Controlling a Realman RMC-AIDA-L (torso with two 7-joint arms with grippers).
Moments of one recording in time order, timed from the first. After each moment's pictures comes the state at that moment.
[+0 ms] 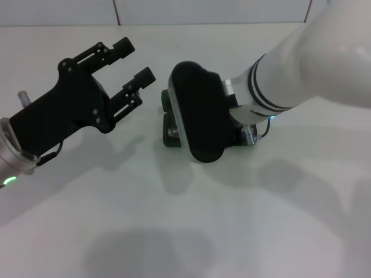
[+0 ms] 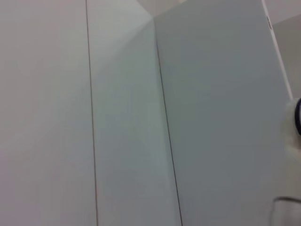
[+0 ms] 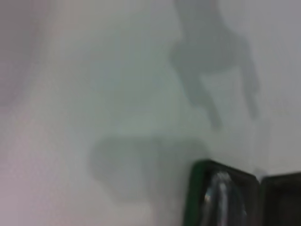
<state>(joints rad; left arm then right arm) -0.58 -2.06 2.84 -0.20 -0.74 1.92 -0.57 0.89 2.03 -2.09 -1.34 -2.64 -1.18 2.30</state>
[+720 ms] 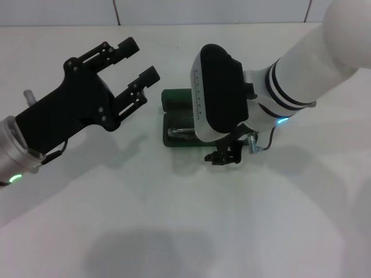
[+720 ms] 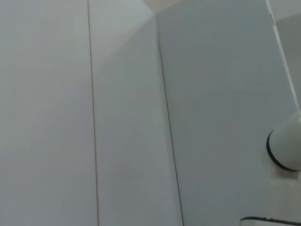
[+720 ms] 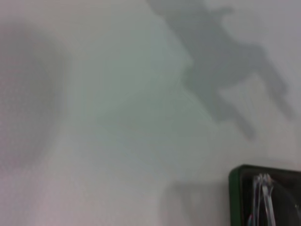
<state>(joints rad) -0.58 -2.06 2.84 -0.20 -0.74 1.90 -0.58 0.90 2.03 -1.95 -1.08 -2.34 -1.10 2.15</state>
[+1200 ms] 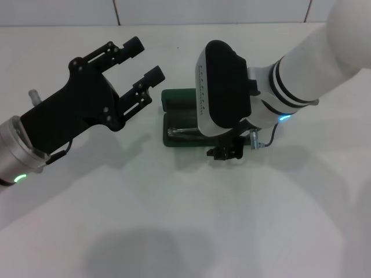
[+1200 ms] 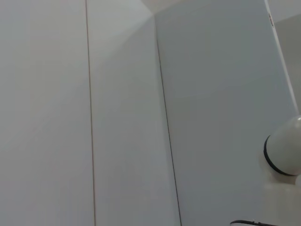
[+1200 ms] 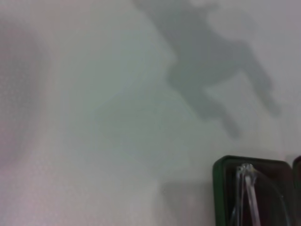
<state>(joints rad) -0.59 -2.07 2.84 -0.20 -0.74 1.90 -0.57 0.89 2.03 -1.93 -1.06 -2.35 -1.07 2.16</state>
